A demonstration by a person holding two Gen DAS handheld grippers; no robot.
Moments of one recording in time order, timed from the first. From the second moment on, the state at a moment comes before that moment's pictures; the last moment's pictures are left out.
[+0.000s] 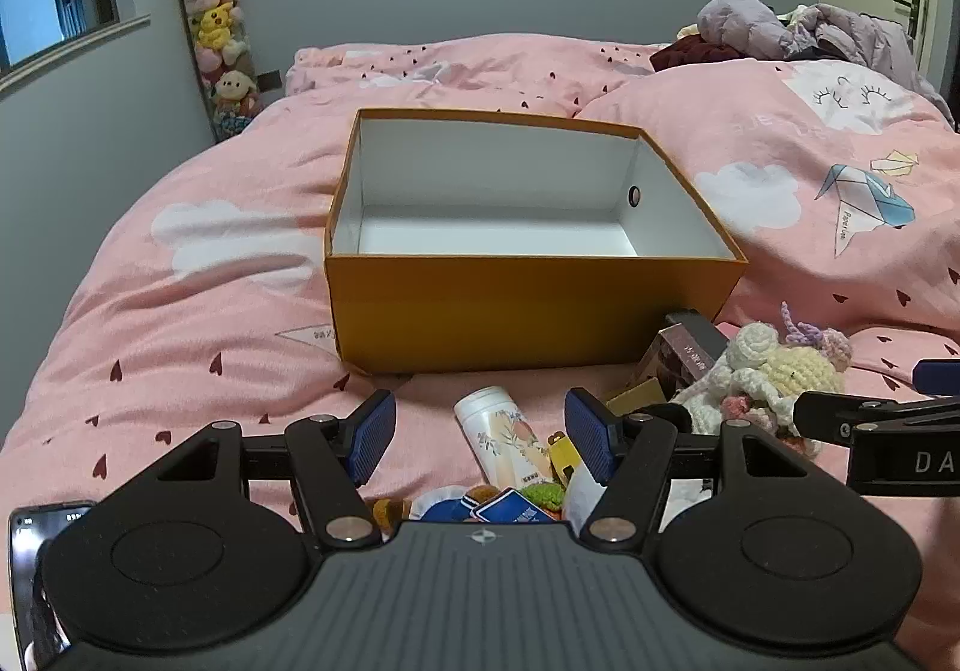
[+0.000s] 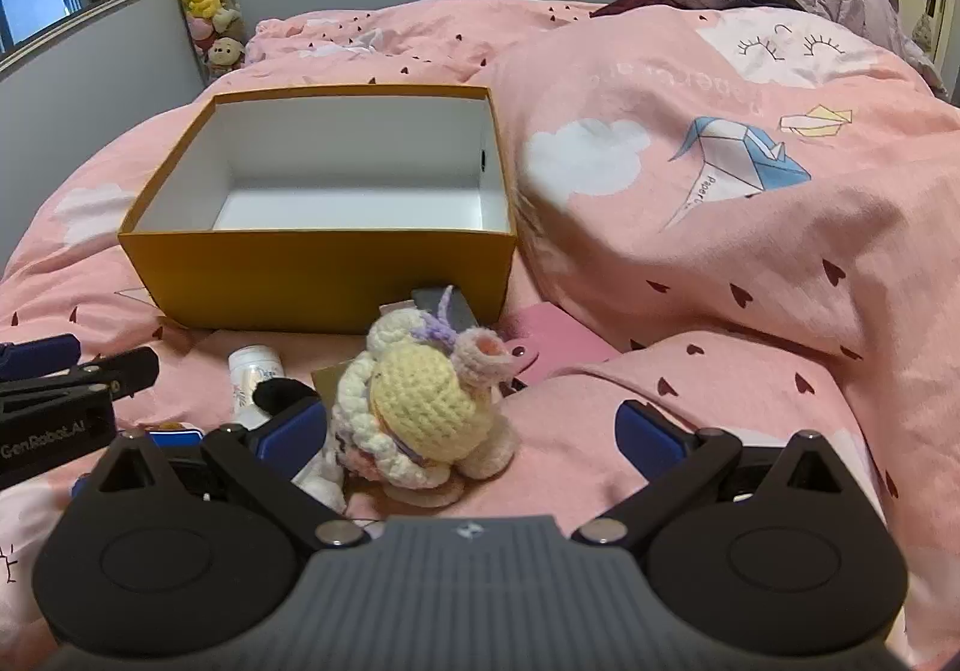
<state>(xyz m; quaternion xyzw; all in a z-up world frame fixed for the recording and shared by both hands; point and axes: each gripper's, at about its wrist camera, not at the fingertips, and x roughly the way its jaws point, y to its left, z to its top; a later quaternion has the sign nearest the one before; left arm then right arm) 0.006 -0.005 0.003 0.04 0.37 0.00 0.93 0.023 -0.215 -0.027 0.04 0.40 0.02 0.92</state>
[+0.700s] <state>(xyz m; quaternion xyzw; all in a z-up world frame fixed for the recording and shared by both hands) 0.007 -0.006 0.006 0.04 0.38 -0.02 0.93 0.027 -0.212 -0.030 0.03 0.41 0.02 0.91</state>
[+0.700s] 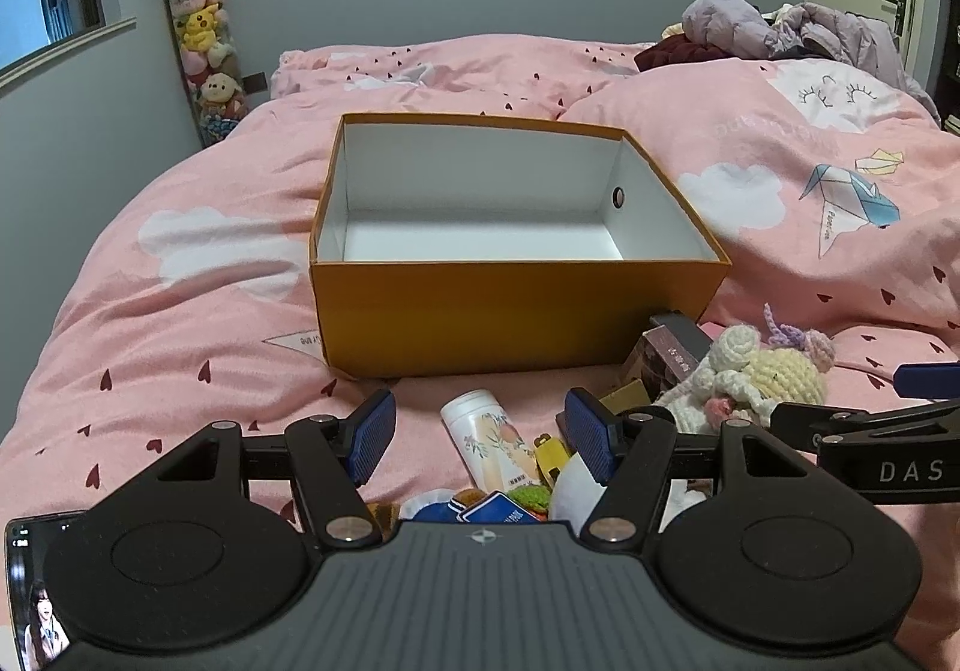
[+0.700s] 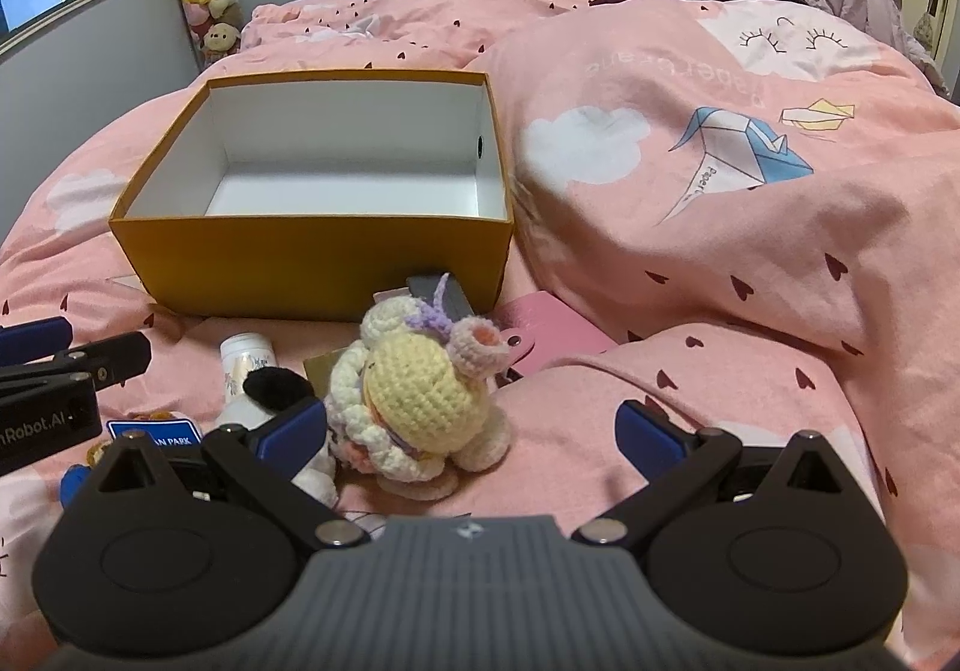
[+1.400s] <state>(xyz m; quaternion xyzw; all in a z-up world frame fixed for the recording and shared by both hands) 0.011 0.001 0.001 -0.01 0.42 -0.09 0.91 0.035 -0.215 -0.025 0.03 0.38 0.07 0.92</state>
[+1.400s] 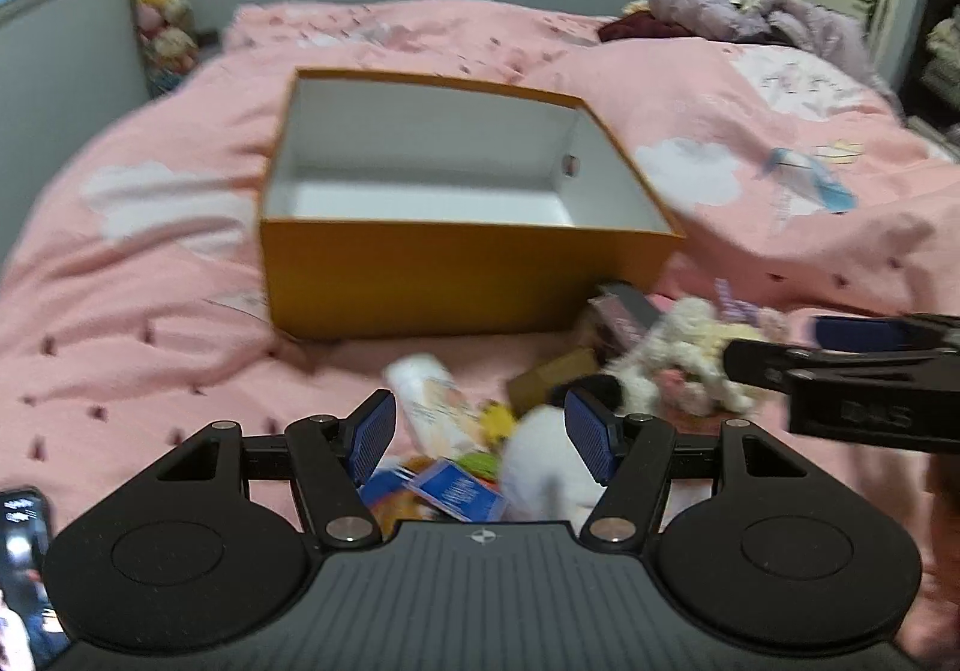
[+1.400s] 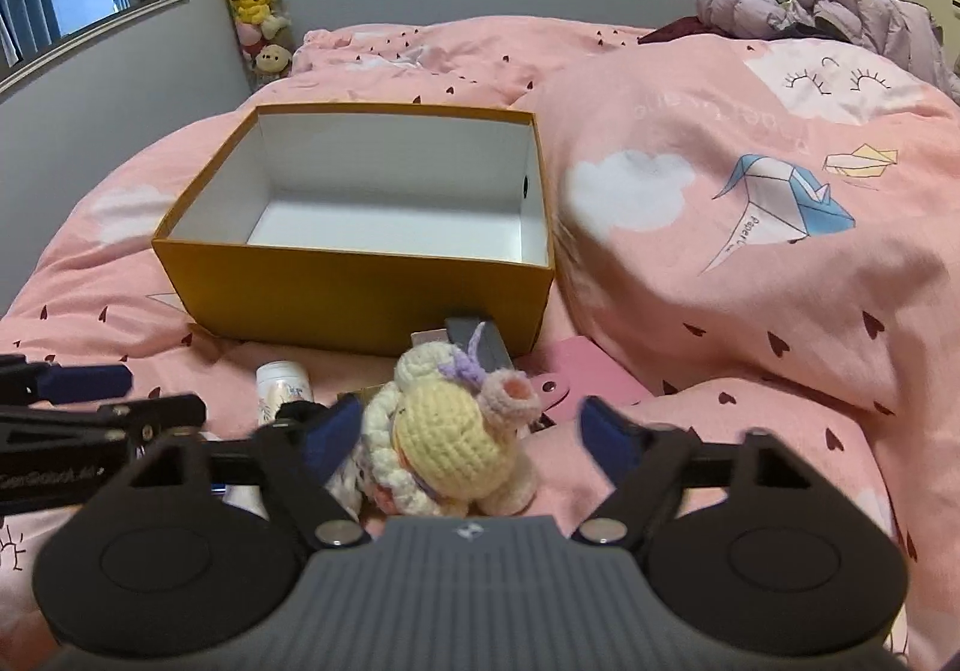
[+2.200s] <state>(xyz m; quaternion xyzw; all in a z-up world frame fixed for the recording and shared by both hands) 0.035 -0.038 -0.048 0.01 0.53 -0.13 0.84 0.051 -0.208 -0.051 0.03 0.44 0.11 0.89</state>
